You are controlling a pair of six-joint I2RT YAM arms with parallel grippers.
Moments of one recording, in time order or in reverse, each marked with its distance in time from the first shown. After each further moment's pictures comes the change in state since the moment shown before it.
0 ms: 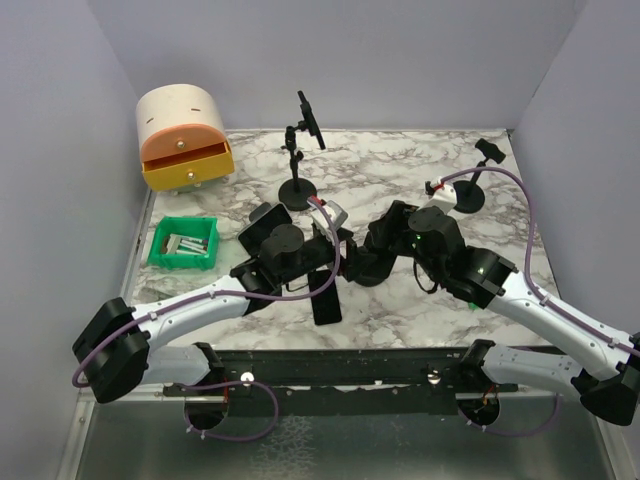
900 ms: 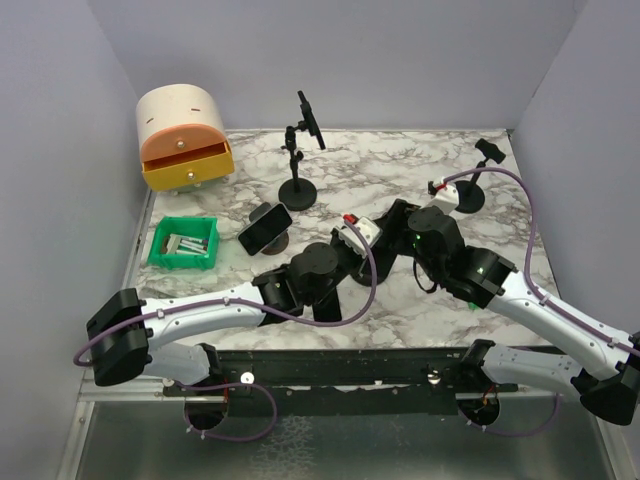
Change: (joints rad) left arm -0.249 0.067 0.143 -0.083 -0.573 0.303; right arm 0.000 0.000 0.000 -0.001 0.025 0.026
